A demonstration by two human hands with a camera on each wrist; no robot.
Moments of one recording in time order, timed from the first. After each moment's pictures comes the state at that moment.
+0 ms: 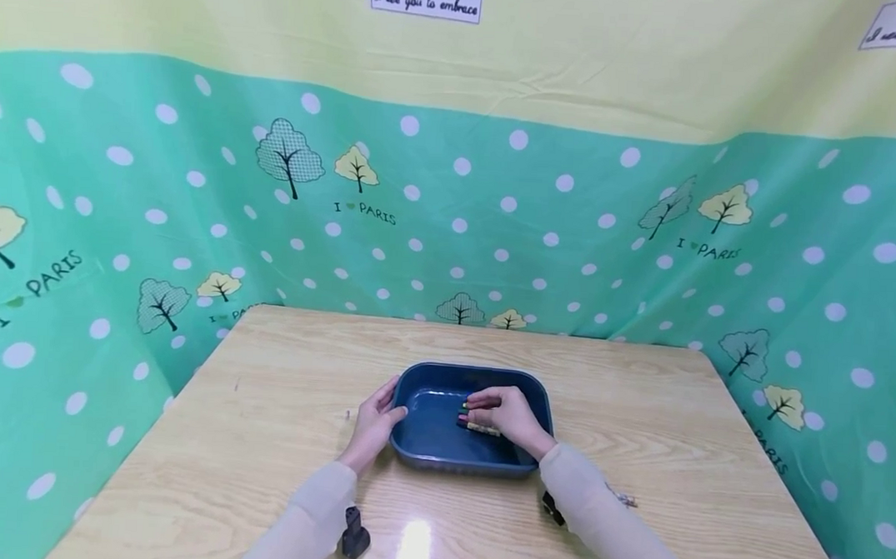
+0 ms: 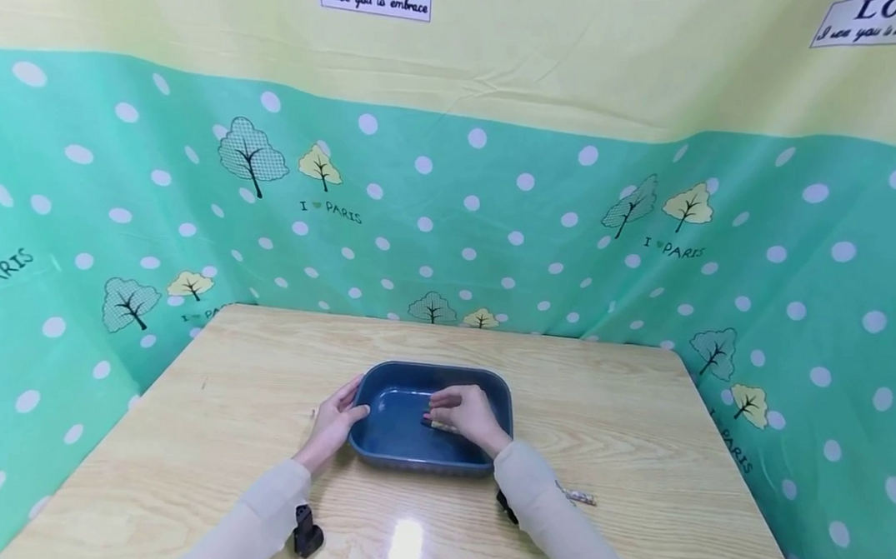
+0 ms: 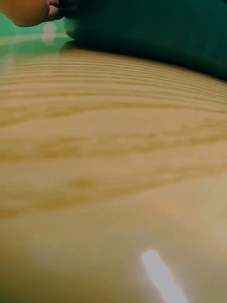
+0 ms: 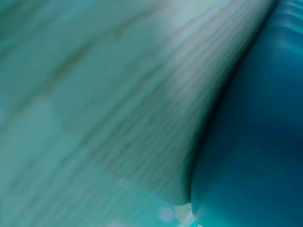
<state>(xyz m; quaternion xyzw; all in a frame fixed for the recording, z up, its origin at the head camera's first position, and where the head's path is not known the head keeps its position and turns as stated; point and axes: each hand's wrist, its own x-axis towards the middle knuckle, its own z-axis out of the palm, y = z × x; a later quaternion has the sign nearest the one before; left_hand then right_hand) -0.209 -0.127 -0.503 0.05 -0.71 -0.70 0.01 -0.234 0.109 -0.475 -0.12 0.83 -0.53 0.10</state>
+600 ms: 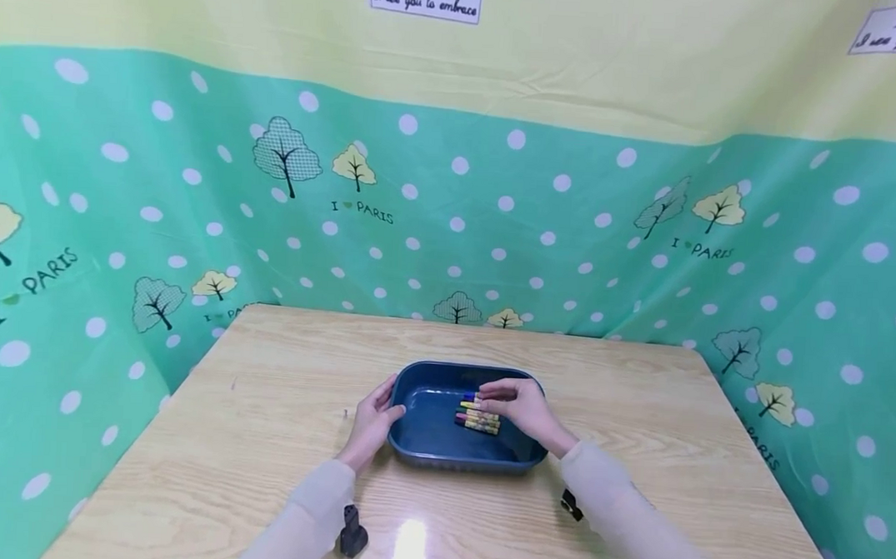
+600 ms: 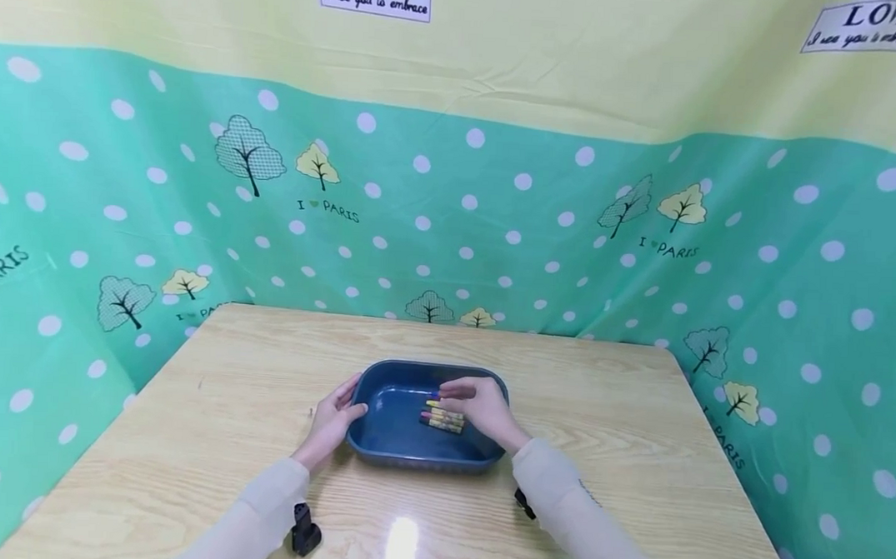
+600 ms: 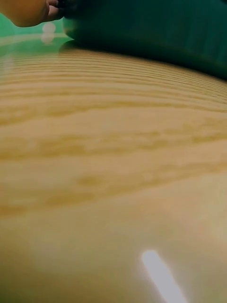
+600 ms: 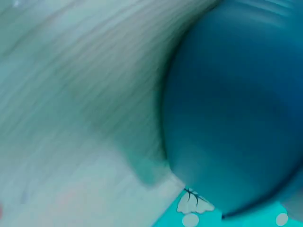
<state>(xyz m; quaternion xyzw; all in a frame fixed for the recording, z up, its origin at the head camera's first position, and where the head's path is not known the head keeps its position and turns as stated) -0.212 -0.127 -0.504 0.05 -0.71 -0.70 0.00 -0.224 0.130 -0.447 -0.12 0.82 -0.55 0.09</state>
